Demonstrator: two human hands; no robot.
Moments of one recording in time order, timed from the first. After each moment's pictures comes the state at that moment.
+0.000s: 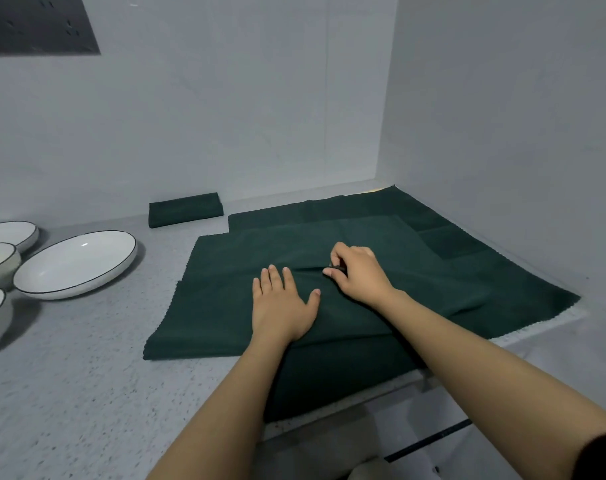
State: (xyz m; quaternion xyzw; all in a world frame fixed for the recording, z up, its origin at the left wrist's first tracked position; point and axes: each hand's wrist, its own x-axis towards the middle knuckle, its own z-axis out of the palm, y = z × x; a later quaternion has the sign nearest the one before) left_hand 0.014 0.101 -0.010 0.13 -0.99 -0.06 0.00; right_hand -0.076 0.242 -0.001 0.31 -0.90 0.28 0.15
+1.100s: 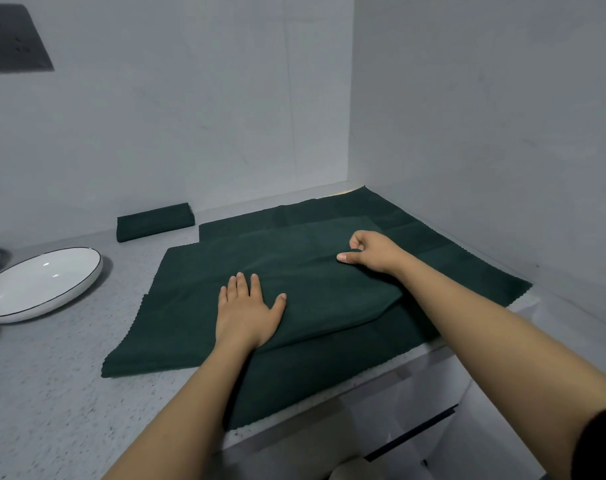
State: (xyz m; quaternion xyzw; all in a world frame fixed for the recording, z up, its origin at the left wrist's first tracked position) left_hand 0.015 0.099 -0.012 0.14 -0.99 -0.05 0.02; right_hand -0.104 0.322 0.042 0.15 -0.92 0.35 -0.05
